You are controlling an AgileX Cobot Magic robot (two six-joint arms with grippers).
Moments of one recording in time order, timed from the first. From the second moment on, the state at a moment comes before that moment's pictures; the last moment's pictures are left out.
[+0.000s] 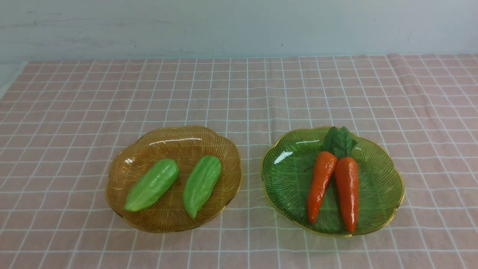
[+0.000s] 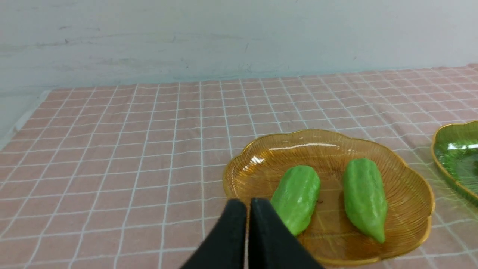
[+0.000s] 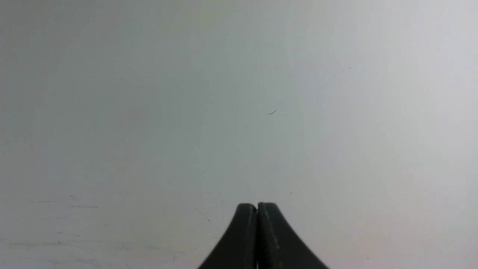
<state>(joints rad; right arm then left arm) 0.23 -0.01 -0.36 0.03 0.18 0.08 -0.13 0.00 -0.22 0.04 0.47 -0.08</state>
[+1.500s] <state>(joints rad) 0.03 -0.01 0.01 -0.11 0.33 0.07 -0.07 -0.01 0.03 0.01 0.38 -0.01</state>
